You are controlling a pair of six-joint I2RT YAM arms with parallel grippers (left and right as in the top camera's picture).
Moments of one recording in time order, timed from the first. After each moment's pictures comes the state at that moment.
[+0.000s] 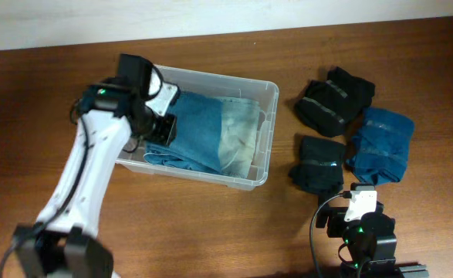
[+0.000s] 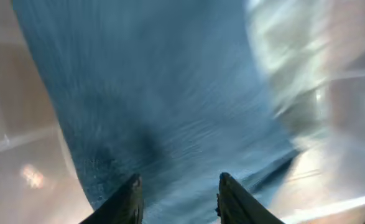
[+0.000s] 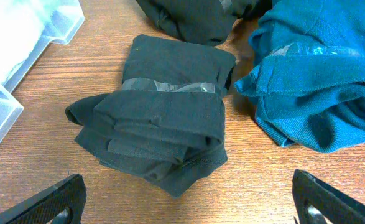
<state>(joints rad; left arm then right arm) -0.23 1.73 1.60 -1.18 0.15 0.15 -0.01 0.02 0.17 -0.74 0.03 0.06</state>
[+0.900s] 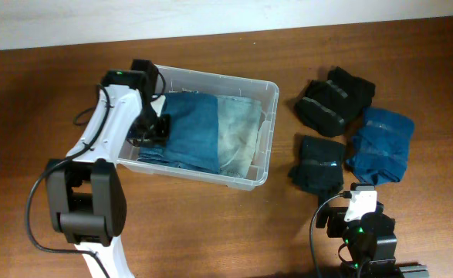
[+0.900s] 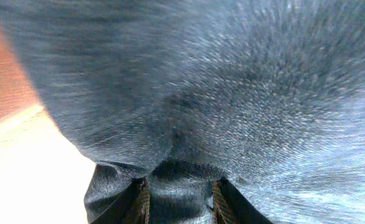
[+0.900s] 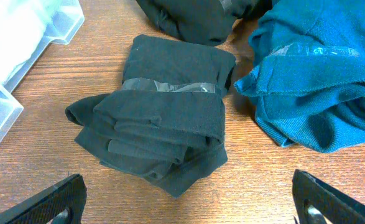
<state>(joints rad) -0.18 2.07 1.72 -1.26 0.06 -0.09 -0.01 0.02 0.17 -0.74 0.03 0.06</state>
